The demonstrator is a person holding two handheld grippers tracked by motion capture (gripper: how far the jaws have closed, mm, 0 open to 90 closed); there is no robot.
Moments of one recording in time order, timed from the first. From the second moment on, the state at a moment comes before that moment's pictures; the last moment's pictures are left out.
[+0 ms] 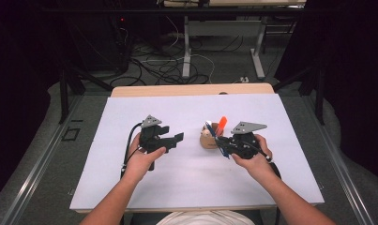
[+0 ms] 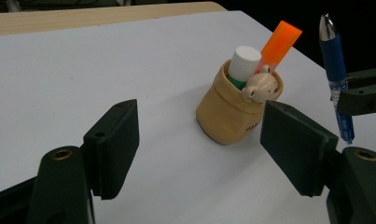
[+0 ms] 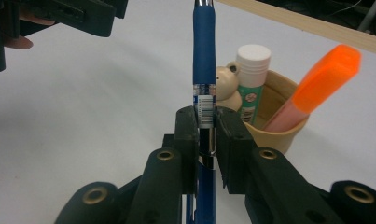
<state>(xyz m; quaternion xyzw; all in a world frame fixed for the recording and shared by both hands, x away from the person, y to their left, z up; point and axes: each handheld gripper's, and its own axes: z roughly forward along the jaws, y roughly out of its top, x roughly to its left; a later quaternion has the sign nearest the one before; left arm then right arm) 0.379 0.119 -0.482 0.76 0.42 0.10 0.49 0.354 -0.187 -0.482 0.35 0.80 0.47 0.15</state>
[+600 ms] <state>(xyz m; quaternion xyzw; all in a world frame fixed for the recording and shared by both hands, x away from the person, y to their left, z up) 0.374 0.105 -0.490 0.73 0.44 -0.03 0.51 0.347 -0.163 -0.501 0.33 0.81 0.47 0.13</state>
